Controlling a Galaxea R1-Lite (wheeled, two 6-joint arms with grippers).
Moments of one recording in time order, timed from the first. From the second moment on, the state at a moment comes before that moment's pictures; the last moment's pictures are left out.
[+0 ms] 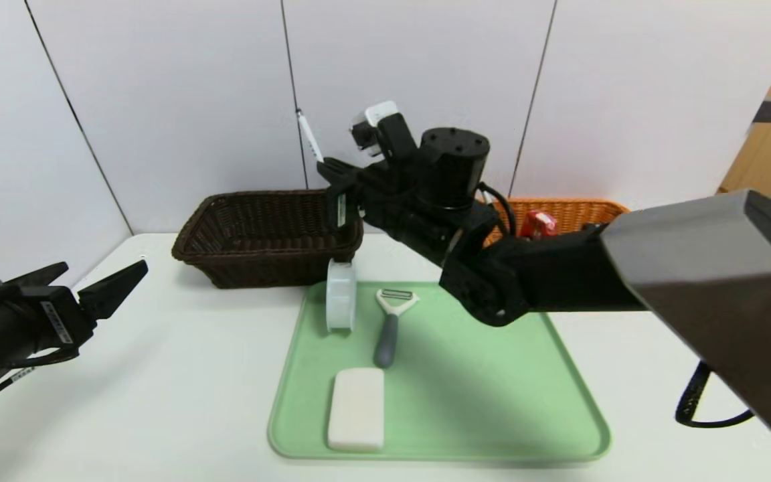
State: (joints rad) left arm 0.02 1.18 -0.34 -0.79 -0.11 -0.09; right arm 0.74 2.23 -1.61 -0.83 0.08 -0.10
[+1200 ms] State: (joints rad) left arm 0.02 1.18 -0.33 -0.79 -0.11 -0.10; right arm 0.77 2.56 -1.94 -0.81 -0.10 -0.21
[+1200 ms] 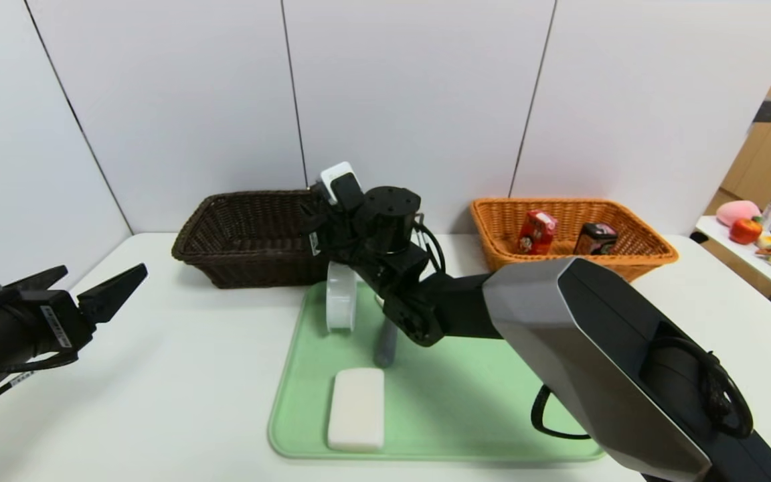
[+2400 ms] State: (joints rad) left arm -0.12 1.20 -0.44 -0.80 -0.10 -0.19; right arm 0.52 1.84 -1.24 -0.73 -0.11 -0.22
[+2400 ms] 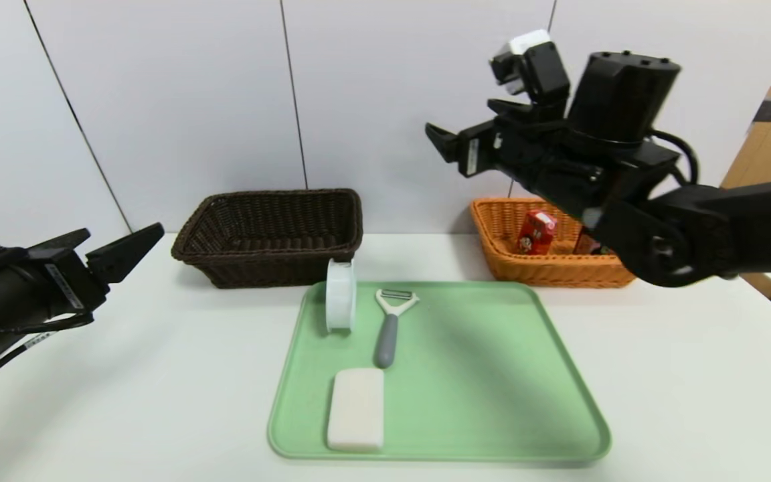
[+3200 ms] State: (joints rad) left arm -0.72 1.60 -0.78 -0.65 0.29 -0.12; right arm 0.38 1.29 -0.53 -0.73 -0.11 -0.13
